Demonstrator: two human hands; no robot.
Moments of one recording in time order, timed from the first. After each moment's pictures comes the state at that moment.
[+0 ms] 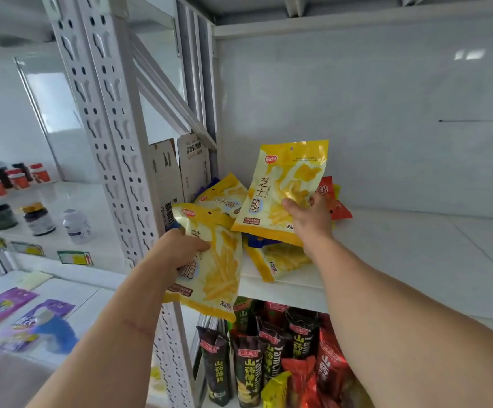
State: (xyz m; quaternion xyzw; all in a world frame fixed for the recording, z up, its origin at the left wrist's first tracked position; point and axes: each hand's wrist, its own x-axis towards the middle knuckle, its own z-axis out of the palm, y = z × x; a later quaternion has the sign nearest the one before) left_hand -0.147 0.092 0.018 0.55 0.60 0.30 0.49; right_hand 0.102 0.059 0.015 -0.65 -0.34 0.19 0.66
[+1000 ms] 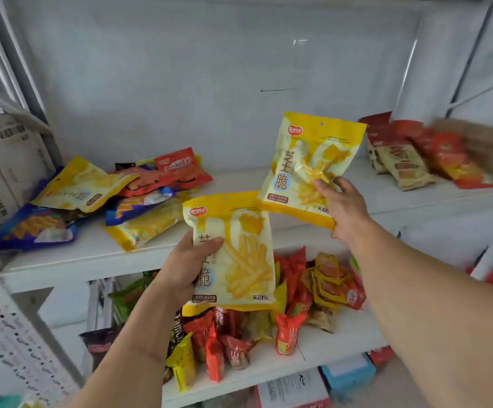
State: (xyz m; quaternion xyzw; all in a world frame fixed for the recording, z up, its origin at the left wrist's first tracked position) left_hand 0.016 -0.072 -0.055 0.57 0.25 0.25 0.74; right_hand 0.261 -0.226 -0.006 -0.66 -0.15 0.11 0.72
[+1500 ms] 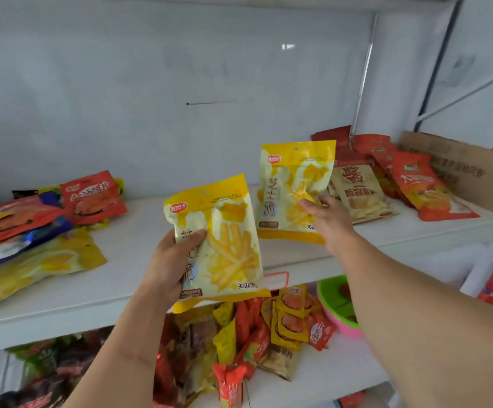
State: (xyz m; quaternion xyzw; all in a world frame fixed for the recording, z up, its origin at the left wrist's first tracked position) left_hand 0.259 -0.126 -0.036 0.53 0.25 0.32 0.74; right_hand 0.497 -0.285 -0.010 -0.71 -0.18 0.11 0.68
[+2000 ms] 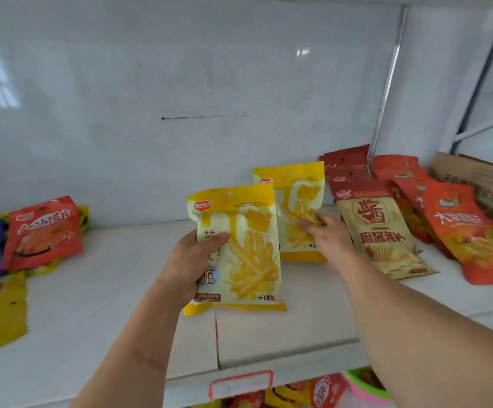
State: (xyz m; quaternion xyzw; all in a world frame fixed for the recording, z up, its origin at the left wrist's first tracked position) left_hand 0.418 -0.087 -0.009 0.58 0.26 0.28 0.72; right_hand 0.639 -0.223 -0.015 -0.75 -0.24 0.11 0.61
